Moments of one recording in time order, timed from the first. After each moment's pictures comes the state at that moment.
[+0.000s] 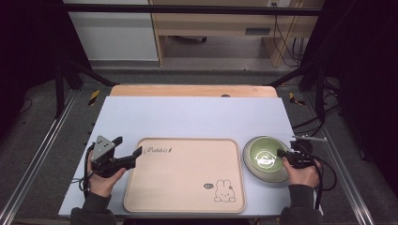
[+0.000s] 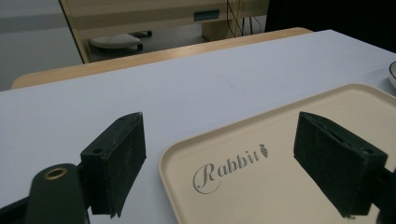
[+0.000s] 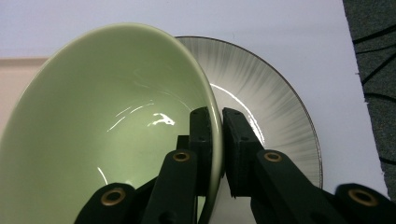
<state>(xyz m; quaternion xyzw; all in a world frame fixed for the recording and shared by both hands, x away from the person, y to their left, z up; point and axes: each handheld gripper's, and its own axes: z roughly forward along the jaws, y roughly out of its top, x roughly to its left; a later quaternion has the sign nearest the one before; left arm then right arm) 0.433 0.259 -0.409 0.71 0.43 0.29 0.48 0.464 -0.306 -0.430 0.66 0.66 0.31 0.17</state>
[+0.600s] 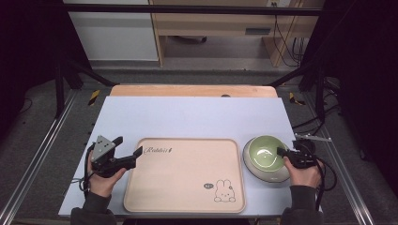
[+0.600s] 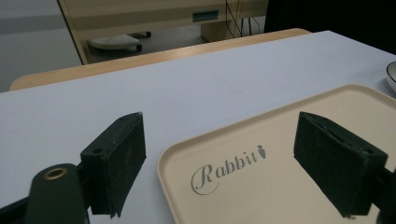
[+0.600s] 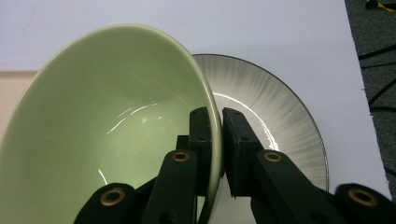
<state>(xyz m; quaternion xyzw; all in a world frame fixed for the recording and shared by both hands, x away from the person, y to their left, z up) 0.433 0.258 -0.408 0.71 0.43 0.29 0.49 0.456 -0.303 -0.415 0.65 0.66 0.34 0.17</state>
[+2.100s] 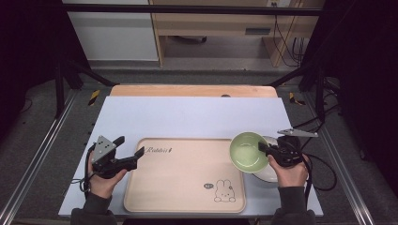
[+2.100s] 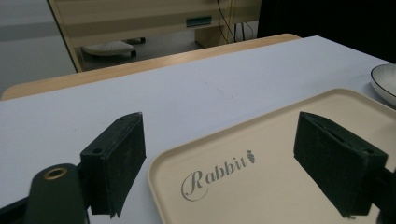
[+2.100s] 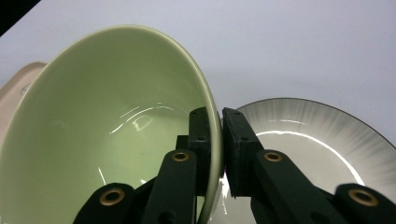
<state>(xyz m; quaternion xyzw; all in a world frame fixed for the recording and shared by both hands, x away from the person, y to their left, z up) 0.428 0.253 -0.402 0.71 0.42 0.29 0.50 0.445 -0.246 -0.376 0.56 0.71 0.40 0.17</state>
